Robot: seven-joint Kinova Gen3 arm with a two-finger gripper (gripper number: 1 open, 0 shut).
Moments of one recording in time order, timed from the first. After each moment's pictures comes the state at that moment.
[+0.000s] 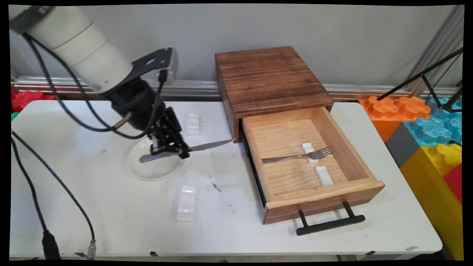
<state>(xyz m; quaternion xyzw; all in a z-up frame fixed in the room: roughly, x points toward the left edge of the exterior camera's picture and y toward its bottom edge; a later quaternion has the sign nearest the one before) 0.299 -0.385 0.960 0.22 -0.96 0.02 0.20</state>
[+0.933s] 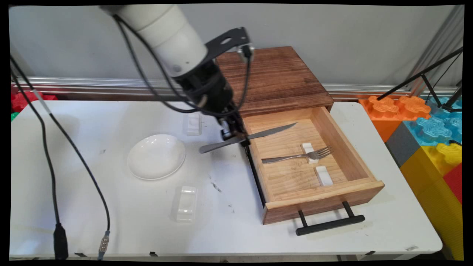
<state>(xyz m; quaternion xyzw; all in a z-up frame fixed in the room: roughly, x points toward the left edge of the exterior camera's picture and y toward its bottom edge) 0.191 -0.441 0.978 0.23 -0.95 0.02 0.23</state>
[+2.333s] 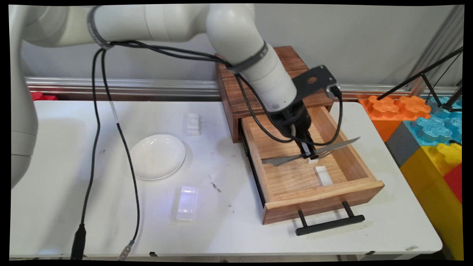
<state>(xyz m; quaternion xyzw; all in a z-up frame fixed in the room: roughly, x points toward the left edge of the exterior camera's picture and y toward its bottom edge) 0.050 -0.511 0.884 0.21 -0.94 0.03 0.27</state>
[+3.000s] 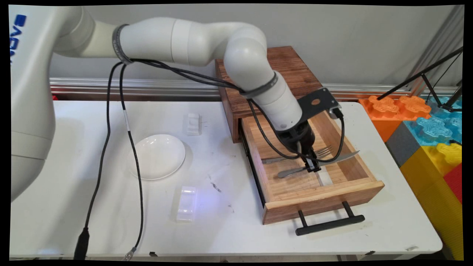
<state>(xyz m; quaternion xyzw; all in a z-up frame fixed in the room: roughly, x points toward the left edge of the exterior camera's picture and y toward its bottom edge) 0.031 -0.522 0.828 0.22 -0.94 0.02 0.27</state>
